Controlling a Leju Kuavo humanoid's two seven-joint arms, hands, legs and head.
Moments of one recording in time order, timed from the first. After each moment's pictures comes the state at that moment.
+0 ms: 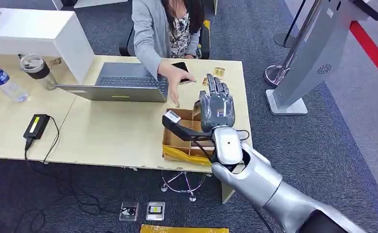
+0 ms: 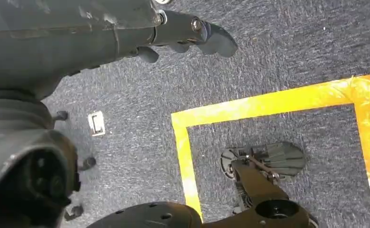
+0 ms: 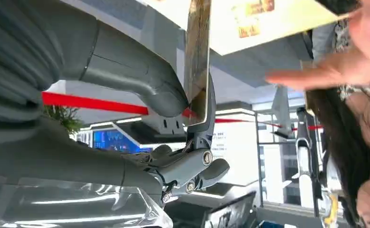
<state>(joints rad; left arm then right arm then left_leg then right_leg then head) -0.14 0.12 -1.18 -0.21 0.64 0.33 0.06 -0.79 -0.01 0.99 -1.10 1.16 -0.13 0.61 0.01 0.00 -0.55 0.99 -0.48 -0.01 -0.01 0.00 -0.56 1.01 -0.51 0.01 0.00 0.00</state>
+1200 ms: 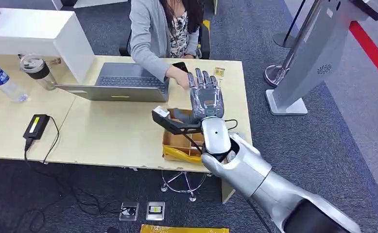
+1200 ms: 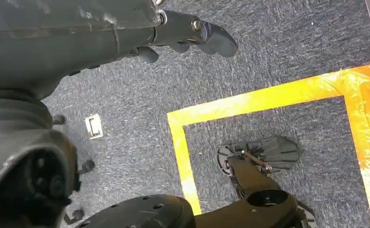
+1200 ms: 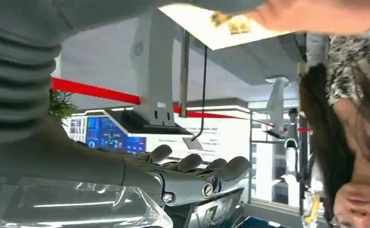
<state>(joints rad) -0.15 0.12 -1.18 -0.21 0.62 0.31 0.07 -0.85 0.08 0.99 -0.97 1.18 -0.07 0.56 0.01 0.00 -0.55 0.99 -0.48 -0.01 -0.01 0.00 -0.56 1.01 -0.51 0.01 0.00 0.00</state>
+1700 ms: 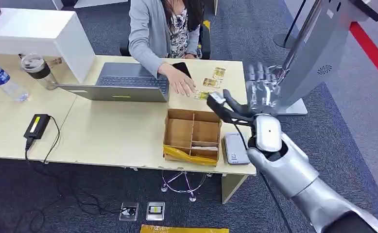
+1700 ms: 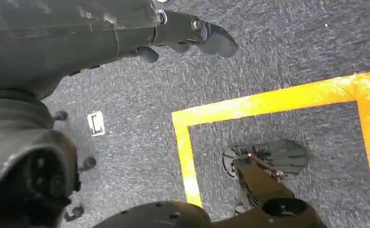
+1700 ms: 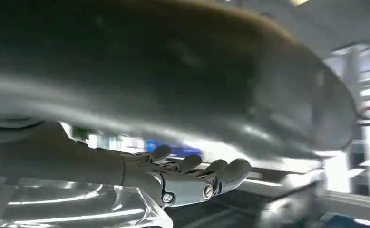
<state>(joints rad) -0.11 0.12 -1.17 -0.21 0.64 0.34 0.04 -0.73 -0.24 0.78 -1.14 1.17 -0.18 0.59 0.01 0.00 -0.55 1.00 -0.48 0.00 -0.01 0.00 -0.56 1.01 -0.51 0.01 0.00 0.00</state>
